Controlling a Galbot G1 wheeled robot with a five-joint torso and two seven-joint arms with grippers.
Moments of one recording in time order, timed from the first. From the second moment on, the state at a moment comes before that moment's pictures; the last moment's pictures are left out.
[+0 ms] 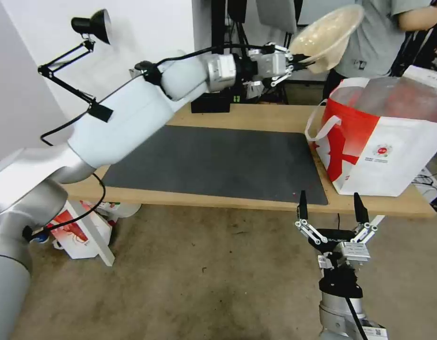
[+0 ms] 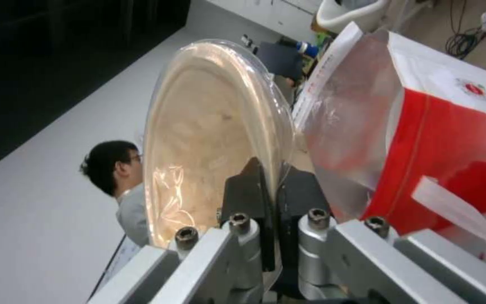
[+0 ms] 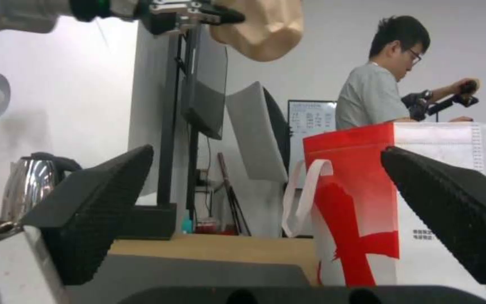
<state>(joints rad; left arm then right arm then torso) -0.26 -1.19 0.55 -1.35 -0.30 -0.28 0.50 -1.77 1.29 0.35 2.24 -0.18 0.55 0.47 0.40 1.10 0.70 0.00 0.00</state>
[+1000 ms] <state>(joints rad) -0.25 -1.50 0.57 -1.10 -0.21 -0.39 0.49 -1.77 1.29 0.35 2.24 -0.18 0.55 0.47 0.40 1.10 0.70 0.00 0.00</state>
